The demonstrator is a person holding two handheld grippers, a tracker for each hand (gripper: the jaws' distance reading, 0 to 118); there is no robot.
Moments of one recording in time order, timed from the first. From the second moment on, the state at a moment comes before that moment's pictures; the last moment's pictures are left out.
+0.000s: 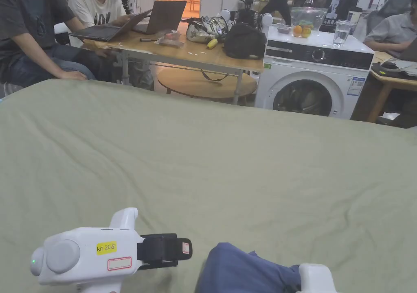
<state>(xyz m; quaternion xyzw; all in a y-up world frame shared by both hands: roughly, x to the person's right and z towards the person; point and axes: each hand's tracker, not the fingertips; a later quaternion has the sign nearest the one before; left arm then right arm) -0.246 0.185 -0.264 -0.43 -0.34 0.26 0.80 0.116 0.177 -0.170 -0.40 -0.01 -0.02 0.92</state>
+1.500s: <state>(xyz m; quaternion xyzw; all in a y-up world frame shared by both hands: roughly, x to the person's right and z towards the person) -0.192 0.148 -0.296 -0.53 -0.43 0.36 0.64 0.115 0.245 -0.157 -0.11 -0.07 0.00 0.99</state>
